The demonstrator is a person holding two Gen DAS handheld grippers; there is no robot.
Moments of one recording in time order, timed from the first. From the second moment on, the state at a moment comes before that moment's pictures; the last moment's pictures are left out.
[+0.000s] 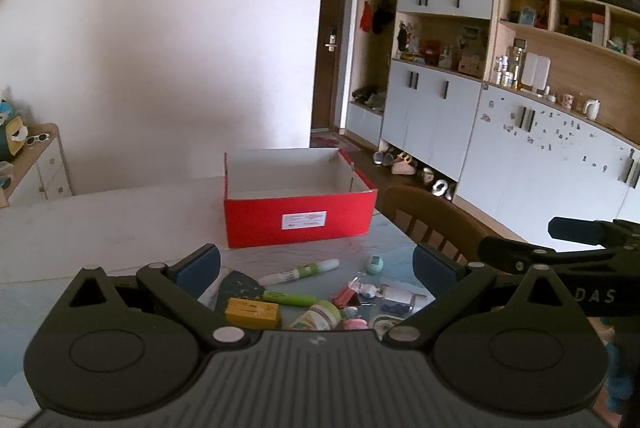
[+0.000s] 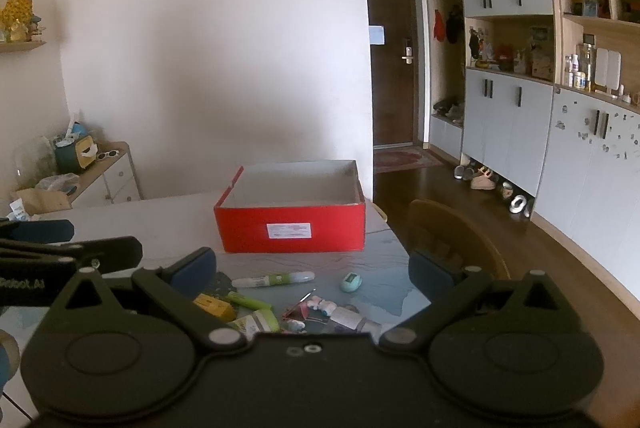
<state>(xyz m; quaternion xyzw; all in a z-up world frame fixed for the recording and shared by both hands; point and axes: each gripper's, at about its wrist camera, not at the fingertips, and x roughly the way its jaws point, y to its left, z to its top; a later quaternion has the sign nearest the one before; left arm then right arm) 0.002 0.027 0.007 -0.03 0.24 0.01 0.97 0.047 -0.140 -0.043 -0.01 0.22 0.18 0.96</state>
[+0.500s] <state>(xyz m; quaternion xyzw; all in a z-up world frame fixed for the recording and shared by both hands) 0.005 0.042 0.008 -0.05 0.24 0.01 0.97 0.050 -0.129 -0.040 -0.01 0.22 0.21 0.95</state>
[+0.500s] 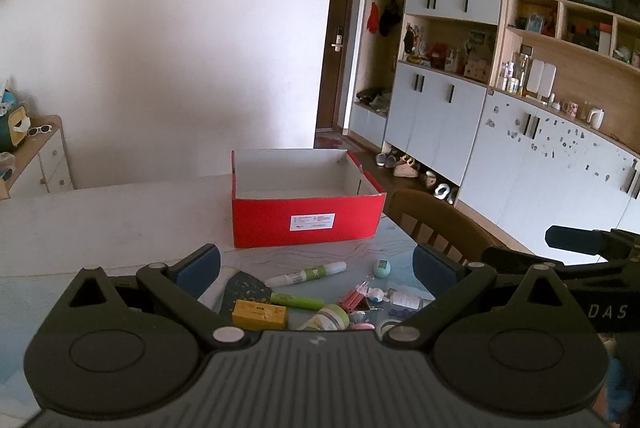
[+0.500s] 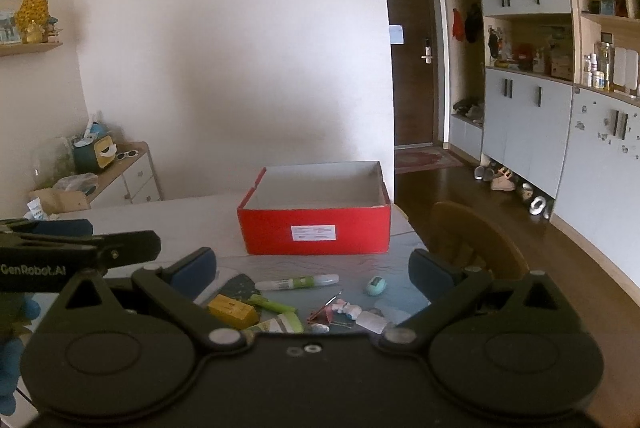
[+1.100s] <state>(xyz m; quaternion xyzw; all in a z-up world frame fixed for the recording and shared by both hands) 0.038 0.080 -0.009 -0.06 0.28 0.00 0.96 0.069 -0.101 -0.051 -0.01 0.26 0.21 0.94</state>
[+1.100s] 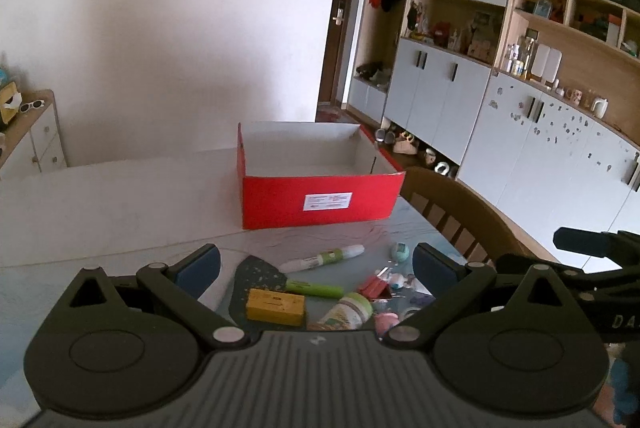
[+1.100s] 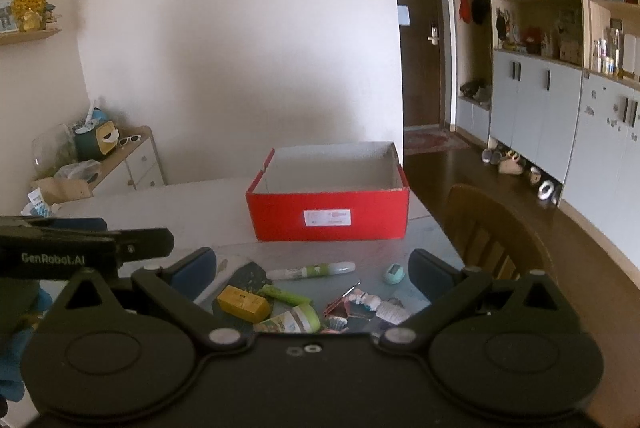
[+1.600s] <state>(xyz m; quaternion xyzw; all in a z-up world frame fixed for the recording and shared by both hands) 0.099 0.142 -0.067 -0.05 0.32 -0.01 0.95 0.102 -0.075 -0.097 0.00 0.33 0.21 0.92</state>
